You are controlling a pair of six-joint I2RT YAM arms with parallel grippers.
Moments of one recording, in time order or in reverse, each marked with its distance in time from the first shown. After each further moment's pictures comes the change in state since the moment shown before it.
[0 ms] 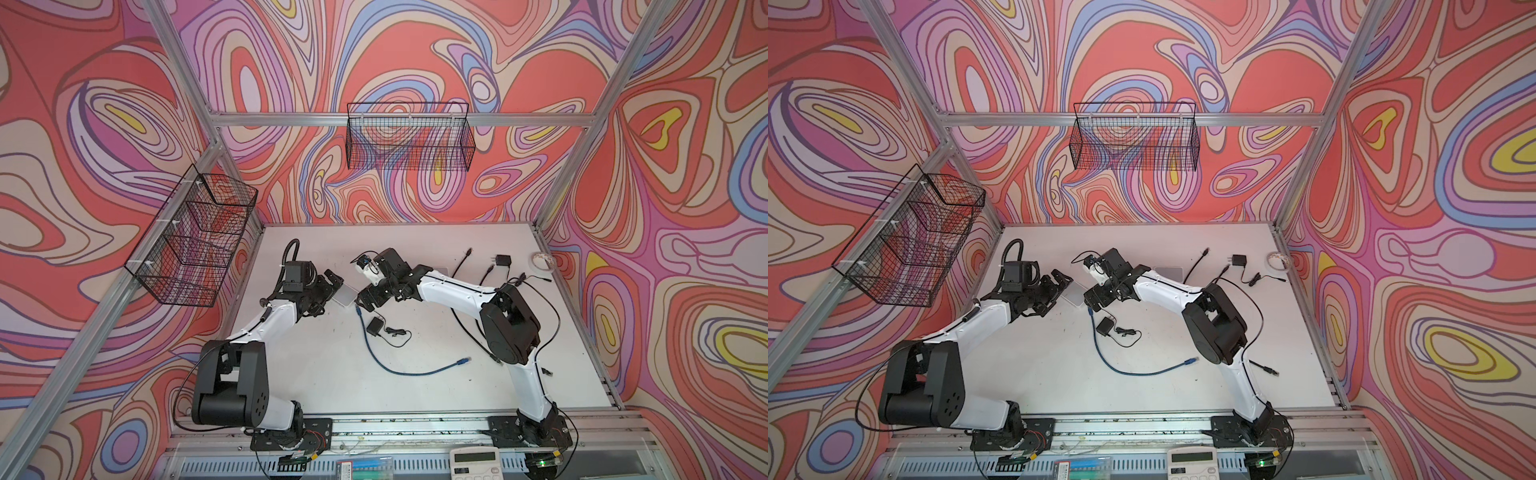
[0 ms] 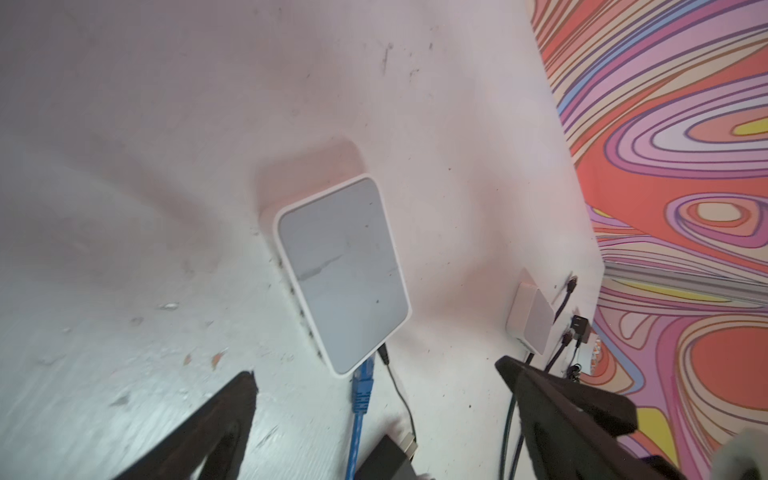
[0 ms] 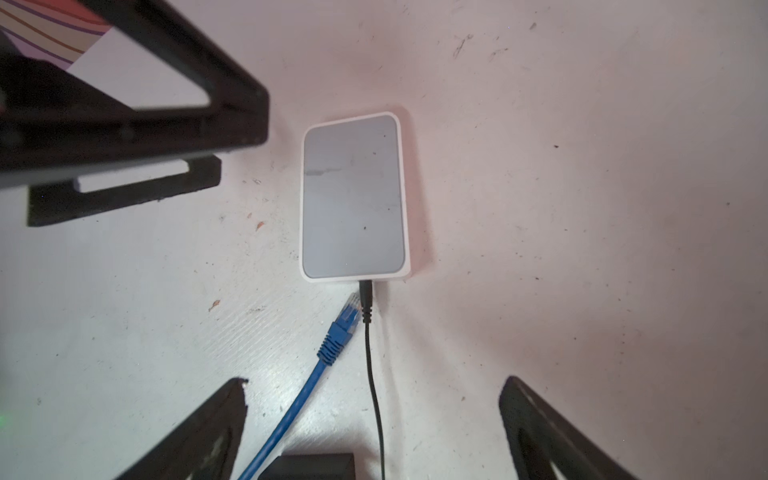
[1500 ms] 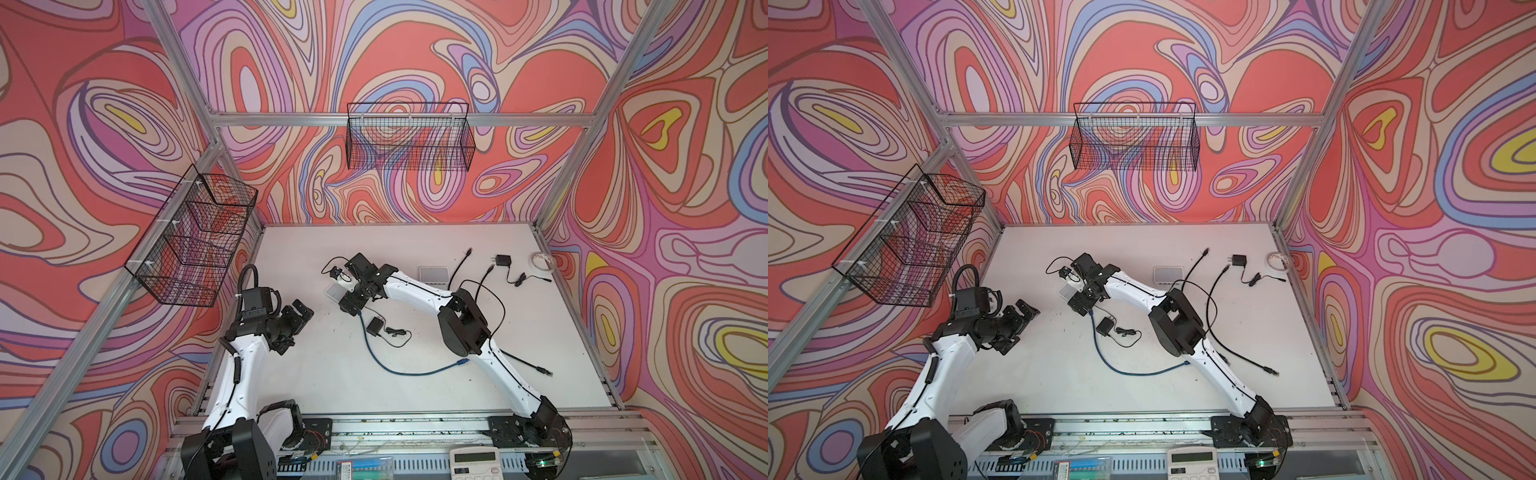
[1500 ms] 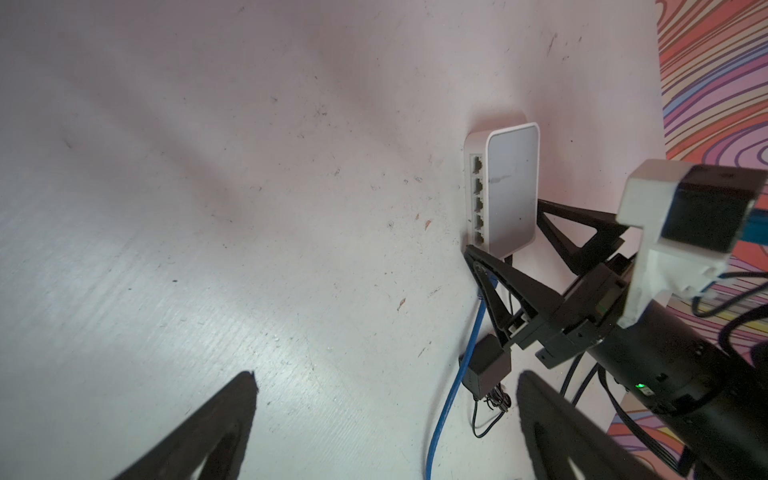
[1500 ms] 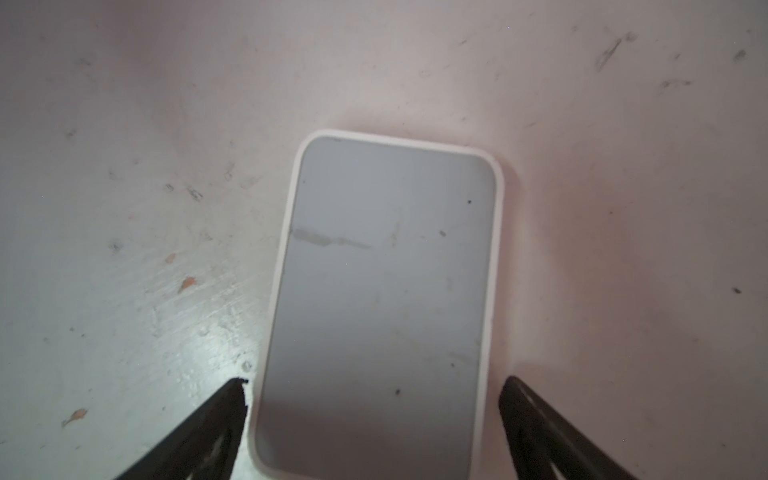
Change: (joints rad) left arm 0.295 -0.399 -0.121 -0.477 0.056 0.190; right arm 0.063 0.444 0.584 -0.268 0.073 -0.216
